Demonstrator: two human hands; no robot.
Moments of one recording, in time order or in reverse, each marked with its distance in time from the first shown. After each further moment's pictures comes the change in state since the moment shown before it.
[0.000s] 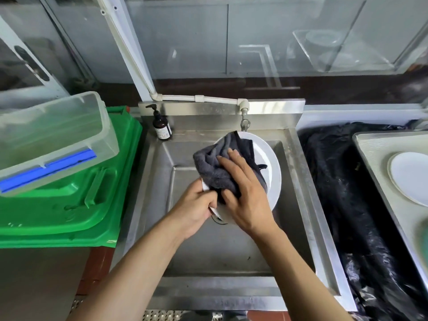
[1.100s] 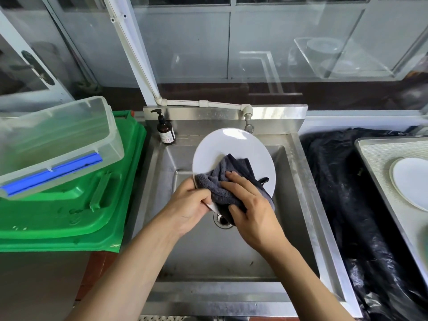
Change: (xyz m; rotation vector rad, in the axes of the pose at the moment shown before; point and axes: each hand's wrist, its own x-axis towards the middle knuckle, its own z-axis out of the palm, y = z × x) left_hand 0.007 0.017 -0.021 -0.133 0.073 0.000; right_hand -0.019 -0.017 -0.002 -0.013 -0.070 0.064
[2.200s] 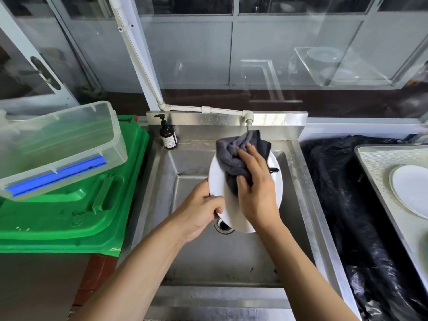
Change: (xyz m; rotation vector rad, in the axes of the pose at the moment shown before) left_hand -0.025 0.008 0.020 0.267 -0.117 0.049; right_hand 0.046 -0.008 -0.005 0.094 0.253 0.073
